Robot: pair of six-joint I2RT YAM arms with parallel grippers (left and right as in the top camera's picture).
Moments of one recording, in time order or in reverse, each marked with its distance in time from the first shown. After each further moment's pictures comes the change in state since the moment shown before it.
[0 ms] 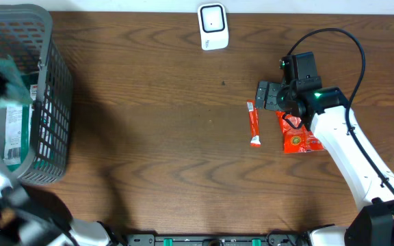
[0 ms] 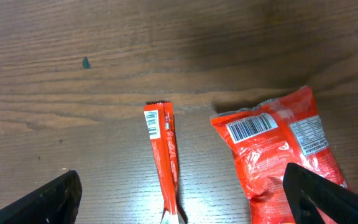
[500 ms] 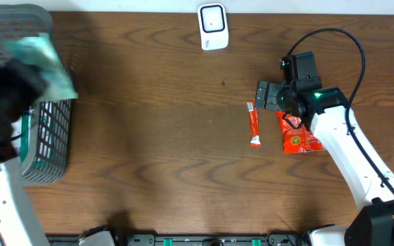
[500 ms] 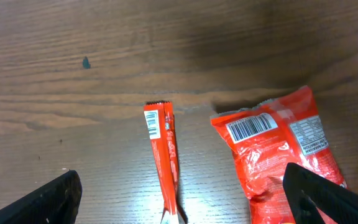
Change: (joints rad) left arm -0.341 -0.372 0.007 -0.189 -0.005 -0.161; right arm 0.000 0.000 0.000 0.000 0.000 0.000
